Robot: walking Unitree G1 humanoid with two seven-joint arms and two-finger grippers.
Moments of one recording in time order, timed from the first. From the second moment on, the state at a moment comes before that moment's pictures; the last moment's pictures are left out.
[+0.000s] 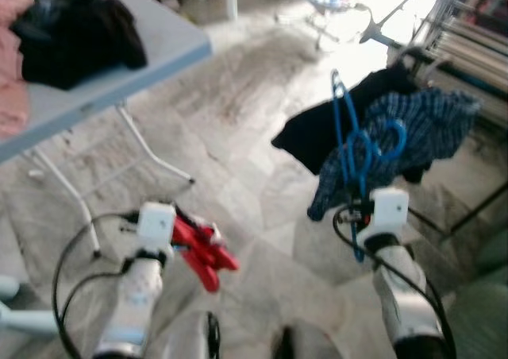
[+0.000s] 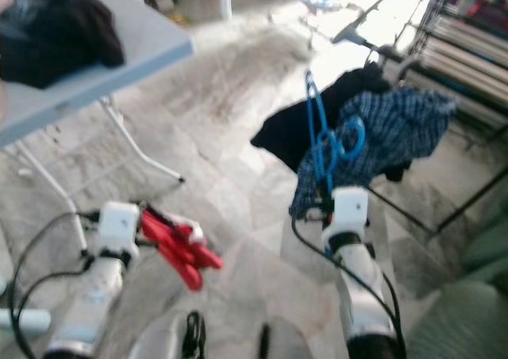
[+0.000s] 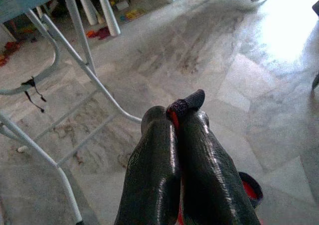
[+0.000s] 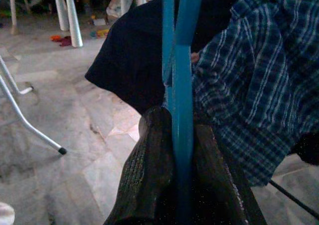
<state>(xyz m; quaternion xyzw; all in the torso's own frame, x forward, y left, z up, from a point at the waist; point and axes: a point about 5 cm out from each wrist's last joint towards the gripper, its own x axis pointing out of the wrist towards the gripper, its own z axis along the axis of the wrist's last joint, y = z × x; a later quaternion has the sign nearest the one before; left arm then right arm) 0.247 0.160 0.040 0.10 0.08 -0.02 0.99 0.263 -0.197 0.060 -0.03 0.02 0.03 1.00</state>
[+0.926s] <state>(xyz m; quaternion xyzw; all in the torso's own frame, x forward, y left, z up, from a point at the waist) 0.241 0.166 0.033 0.10 0.11 -0.04 0.99 0.263 -0.193 0.055 -0.02 0.04 0.02 1.00</state>
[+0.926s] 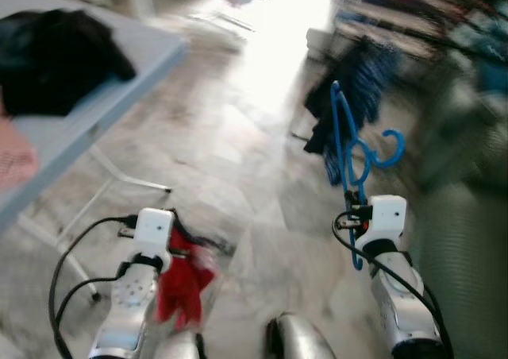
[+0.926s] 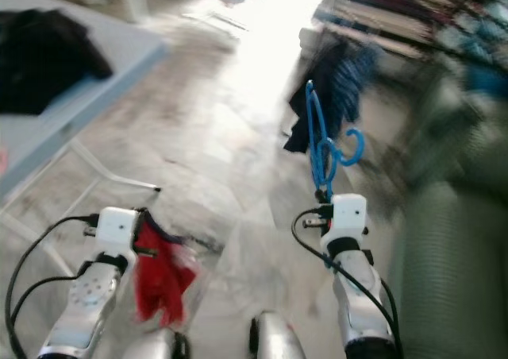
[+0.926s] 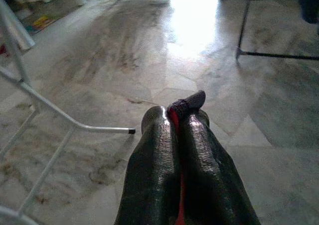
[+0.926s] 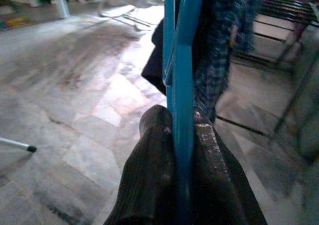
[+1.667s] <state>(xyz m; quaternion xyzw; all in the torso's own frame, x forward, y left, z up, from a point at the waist) 0.256 0.201 0.047 0.13 0.08 -0.03 0.99 0.264 -0.197 0.053 -0.02 0.05 0.01 1.00</state>
